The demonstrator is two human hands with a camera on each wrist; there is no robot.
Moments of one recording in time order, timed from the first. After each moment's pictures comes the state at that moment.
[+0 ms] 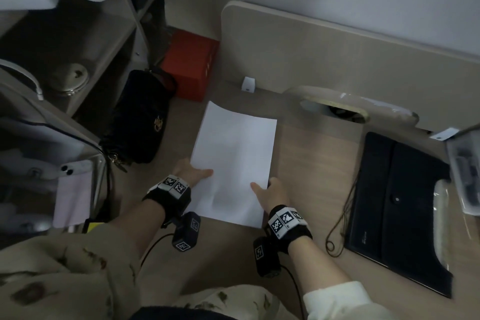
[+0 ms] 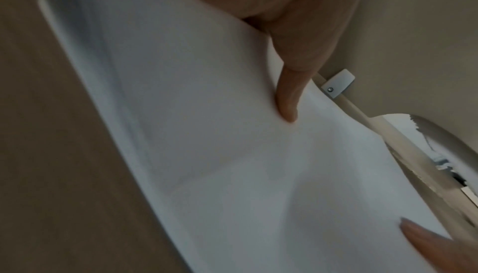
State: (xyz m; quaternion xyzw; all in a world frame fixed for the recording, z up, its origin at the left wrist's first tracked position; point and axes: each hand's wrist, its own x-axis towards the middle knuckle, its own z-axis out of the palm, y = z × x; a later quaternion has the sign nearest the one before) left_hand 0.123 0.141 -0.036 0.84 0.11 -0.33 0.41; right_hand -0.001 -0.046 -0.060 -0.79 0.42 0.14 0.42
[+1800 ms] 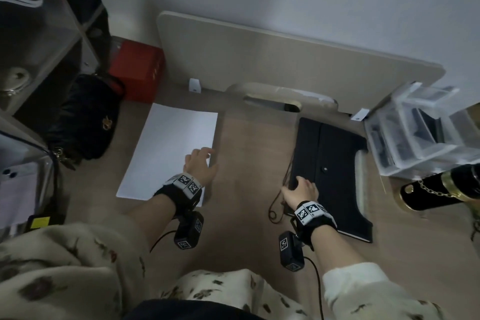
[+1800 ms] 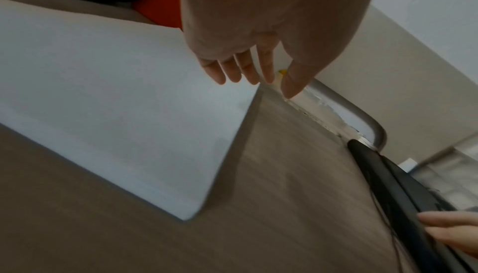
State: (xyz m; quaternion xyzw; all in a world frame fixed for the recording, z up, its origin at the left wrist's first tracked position) left_hand 0.017 0.017 -0.004 0.92 -0.14 -0.23 0.30; right_hand -0.150 -0.187 -0.015 -0.81 0.51 0.13 0.25
